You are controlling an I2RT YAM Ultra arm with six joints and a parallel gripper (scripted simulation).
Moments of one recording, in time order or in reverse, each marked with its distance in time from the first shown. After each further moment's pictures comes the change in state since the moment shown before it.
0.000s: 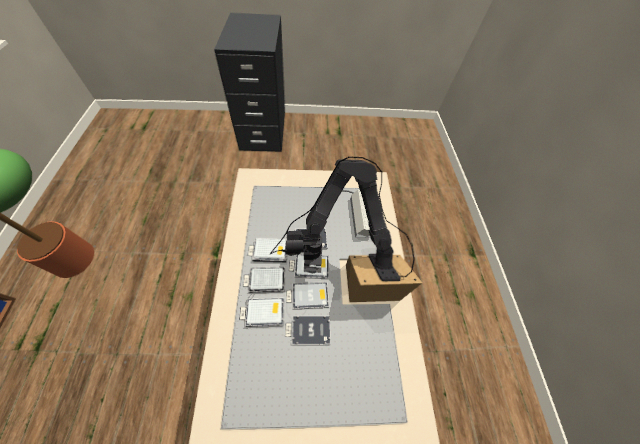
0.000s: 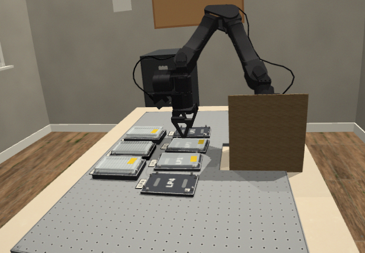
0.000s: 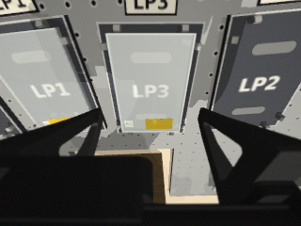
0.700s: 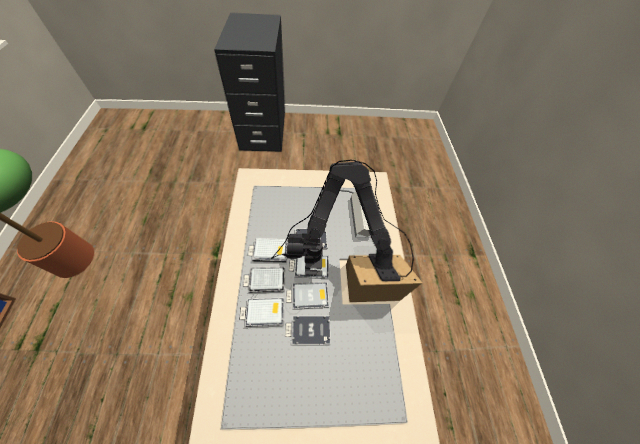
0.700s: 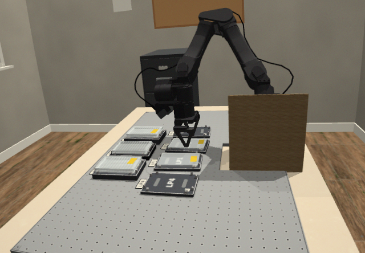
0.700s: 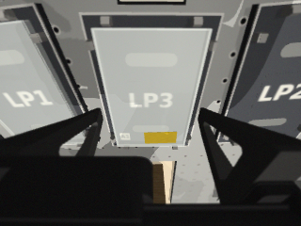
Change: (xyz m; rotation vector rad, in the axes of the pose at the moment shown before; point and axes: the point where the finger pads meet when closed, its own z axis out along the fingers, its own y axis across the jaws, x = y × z) arm 0.006 0.000 0.033 0.001 0.020 -0.004
